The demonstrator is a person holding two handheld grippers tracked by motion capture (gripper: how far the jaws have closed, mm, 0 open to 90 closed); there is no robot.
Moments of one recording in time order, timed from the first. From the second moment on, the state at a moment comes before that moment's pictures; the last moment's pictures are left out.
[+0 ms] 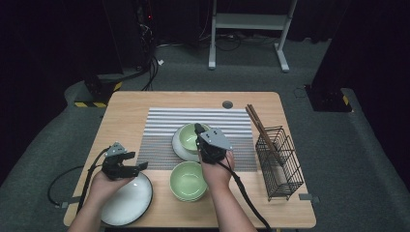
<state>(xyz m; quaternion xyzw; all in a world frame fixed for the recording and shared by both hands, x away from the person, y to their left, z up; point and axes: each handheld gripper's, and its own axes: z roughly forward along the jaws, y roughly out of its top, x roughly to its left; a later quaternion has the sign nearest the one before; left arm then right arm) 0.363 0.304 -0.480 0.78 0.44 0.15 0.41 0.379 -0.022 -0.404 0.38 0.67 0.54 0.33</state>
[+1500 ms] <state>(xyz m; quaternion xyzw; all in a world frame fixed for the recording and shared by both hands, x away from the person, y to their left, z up) 0.363 0.302 -0.480 0.79 0.44 0.16 0.41 0.340 -0.031 -0.456 0.38 0.72 0.50 0.30</state>
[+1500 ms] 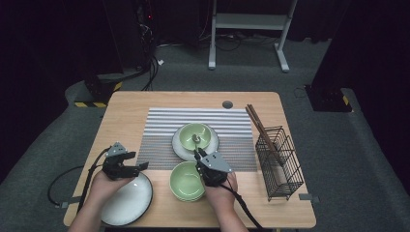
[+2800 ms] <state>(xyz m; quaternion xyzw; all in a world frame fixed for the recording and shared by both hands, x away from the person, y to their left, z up) 0.363 0.301 -0.480 0.79 0.43 0.15 0.40 0.333 -0.052 -0.466 0.40 0.71 0.49 0.31</state>
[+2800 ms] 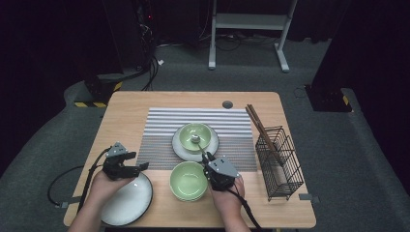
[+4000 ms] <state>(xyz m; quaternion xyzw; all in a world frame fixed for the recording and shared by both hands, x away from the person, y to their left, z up) 0.363 0.301 -0.479 0.79 0.43 0.15 0.41 0.377 -0.082 -0.465 0.46 0.68 0.45 0.33</state>
